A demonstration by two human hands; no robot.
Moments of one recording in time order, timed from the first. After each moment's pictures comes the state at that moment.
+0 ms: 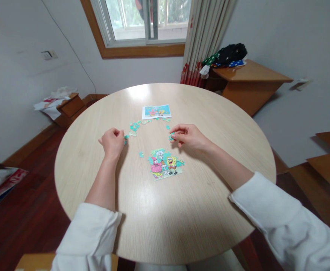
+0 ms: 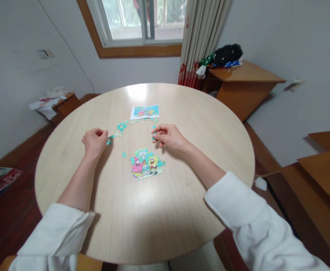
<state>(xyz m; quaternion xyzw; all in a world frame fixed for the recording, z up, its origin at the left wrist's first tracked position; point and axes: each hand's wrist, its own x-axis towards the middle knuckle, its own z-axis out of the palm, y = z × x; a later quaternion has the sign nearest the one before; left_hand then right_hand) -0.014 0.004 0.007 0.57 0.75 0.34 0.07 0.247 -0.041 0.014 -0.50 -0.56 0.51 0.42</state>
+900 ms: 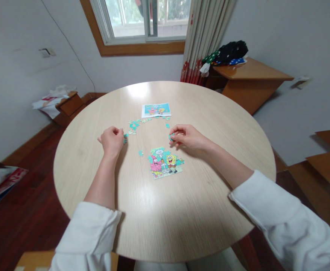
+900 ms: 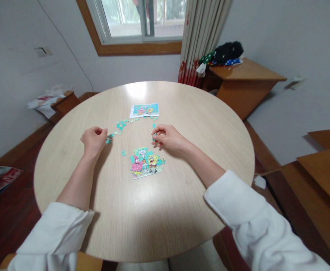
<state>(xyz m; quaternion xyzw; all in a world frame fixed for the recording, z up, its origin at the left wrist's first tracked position) -0.013 0.005 0.006 0.56 0.75 0.34 0.06 0.244 -0.045 0.013 -0.50 -0.54 0.55 0.40</state>
